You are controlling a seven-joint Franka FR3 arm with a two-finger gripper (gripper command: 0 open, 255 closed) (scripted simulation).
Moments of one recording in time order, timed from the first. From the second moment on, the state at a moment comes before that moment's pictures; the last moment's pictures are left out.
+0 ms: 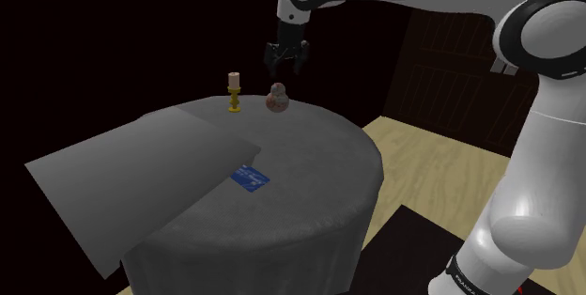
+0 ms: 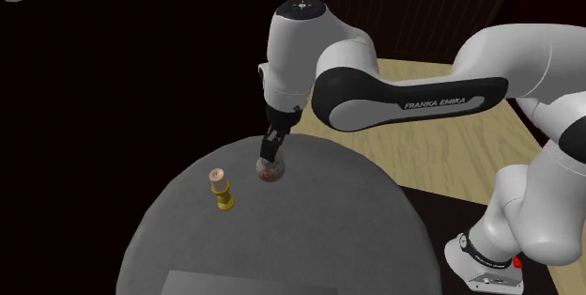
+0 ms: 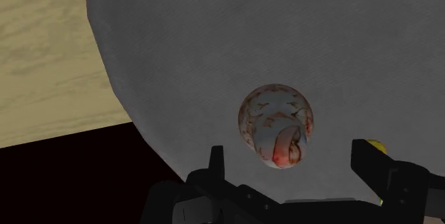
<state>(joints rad) 0.01 0.12 0.18 -1.51 -0.15 1.79 0.29</state>
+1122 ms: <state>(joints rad) 0.02 0.18 0.17 -1.55 -0.18 1.88 0.33</state>
